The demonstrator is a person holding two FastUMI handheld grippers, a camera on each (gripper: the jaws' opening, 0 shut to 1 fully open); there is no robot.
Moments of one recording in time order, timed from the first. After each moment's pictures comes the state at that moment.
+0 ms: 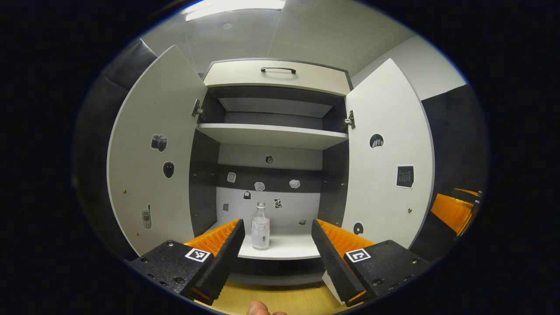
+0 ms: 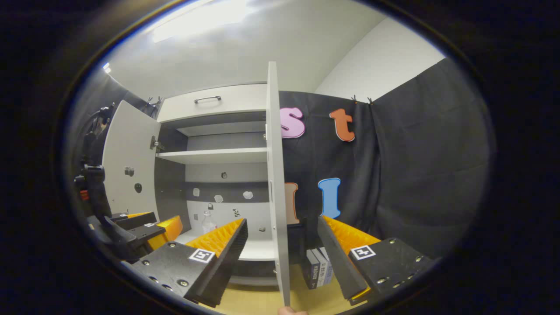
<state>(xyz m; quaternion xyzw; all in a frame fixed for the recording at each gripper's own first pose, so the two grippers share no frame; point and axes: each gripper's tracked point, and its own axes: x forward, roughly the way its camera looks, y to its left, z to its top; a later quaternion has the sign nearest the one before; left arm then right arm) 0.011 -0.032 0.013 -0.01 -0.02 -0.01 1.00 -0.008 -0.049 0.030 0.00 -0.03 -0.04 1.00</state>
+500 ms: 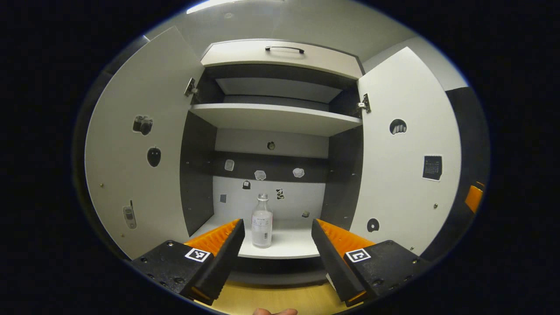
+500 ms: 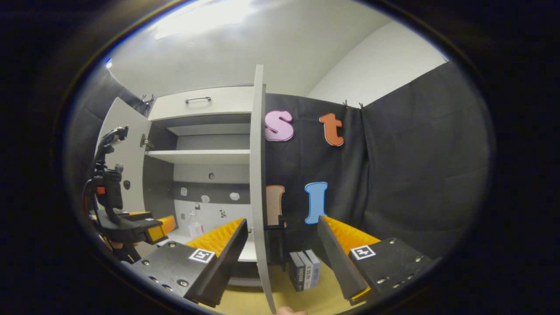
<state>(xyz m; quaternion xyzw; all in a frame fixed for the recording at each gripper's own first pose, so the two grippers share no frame) 0.070 -0.014 -0.011 -0.01 0.03 -0.02 1.00 -0.013 -0.083 0.031 -0.02 -0.04 -0.07 1.00</state>
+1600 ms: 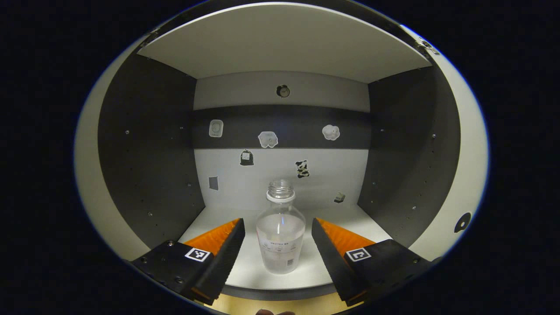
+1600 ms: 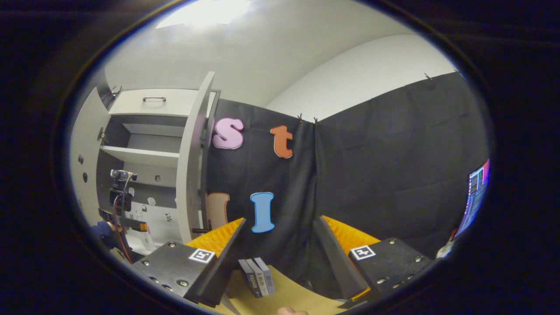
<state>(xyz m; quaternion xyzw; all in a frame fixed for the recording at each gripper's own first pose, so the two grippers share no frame) 0.275 0.036 -0.108 0.02 0.15 0.01 0.99 -0.042 -0.173 0.044 -0.04 -0.08 -0.23 0.97</state>
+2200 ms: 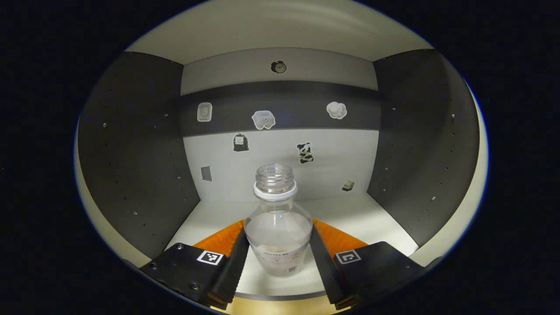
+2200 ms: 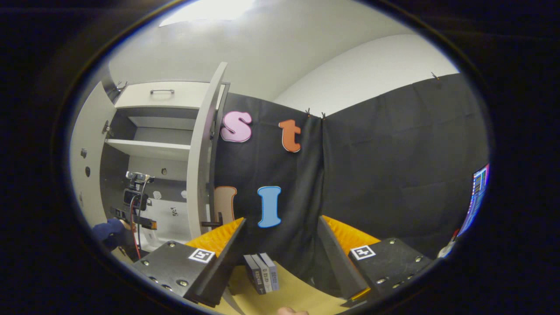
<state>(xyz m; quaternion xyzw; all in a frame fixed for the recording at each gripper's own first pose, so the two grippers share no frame) 0.295 0.034 -0.137 0.03 0.20 0.01 0.98 -0.031 -0.156 0.029 -0.05 -0.07 -0.20 0.98</state>
